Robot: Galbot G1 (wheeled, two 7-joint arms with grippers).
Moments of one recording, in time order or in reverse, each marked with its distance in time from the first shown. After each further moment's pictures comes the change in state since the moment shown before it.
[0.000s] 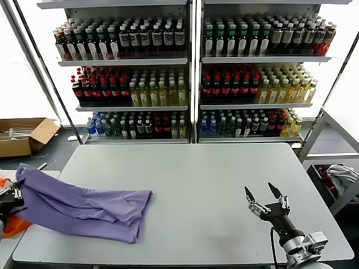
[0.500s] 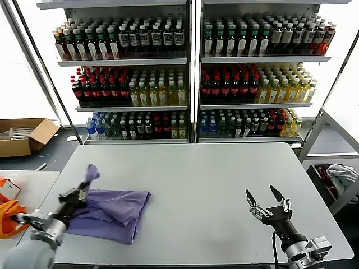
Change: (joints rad) left arm -0.046 -0.175 0.355 -0.195 0.051 0.072 -0.008; right arm -0.045 0.009 0.030 0.026 0.000 0.007 -0.006
